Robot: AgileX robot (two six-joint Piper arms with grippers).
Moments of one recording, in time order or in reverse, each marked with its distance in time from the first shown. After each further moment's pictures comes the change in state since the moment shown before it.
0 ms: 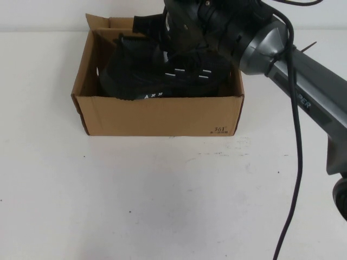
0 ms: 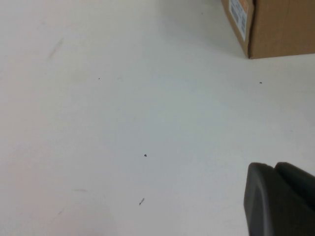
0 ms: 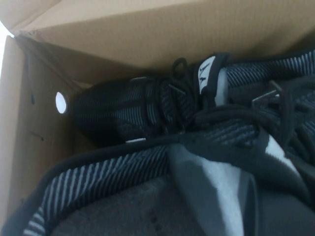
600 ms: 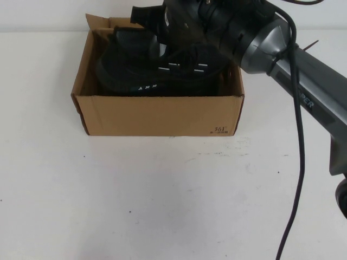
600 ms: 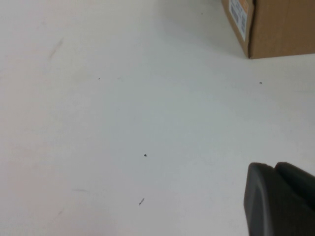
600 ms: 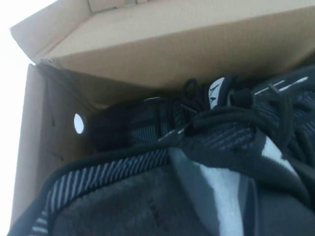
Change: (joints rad) right arm 0.000 -0.039 -0.002 -0.043 -0.065 0.061; left arm 0.000 0.000 0.000 0.000 0.000 0.000
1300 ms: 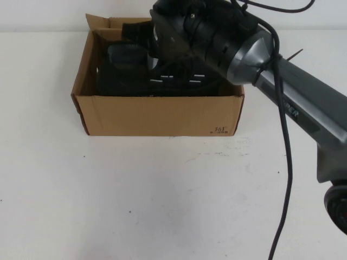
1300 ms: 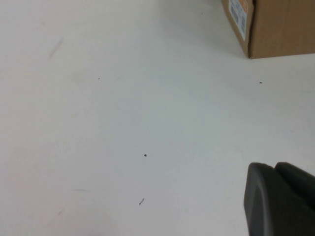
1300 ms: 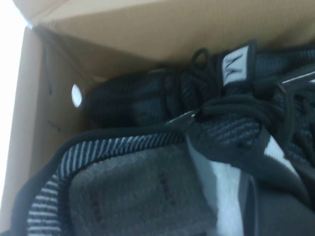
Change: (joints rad) right arm 0.046 0.035 0.000 0.002 0.055 -0.035; left arm 0.000 0.000 0.000 0.000 0.000 0.000
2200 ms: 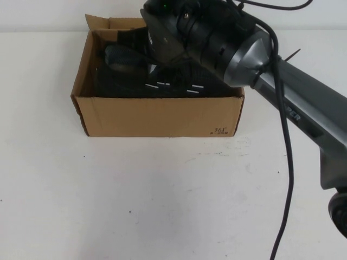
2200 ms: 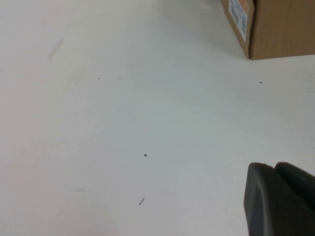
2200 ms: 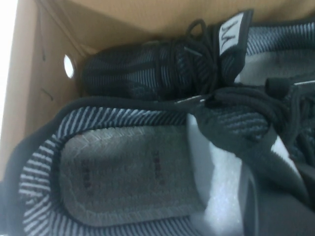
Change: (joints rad) right arm 0.023 -0.037 0.000 -0.020 0.072 -0.031; left arm 0.000 0.000 0.000 0.000 0.000 0.000
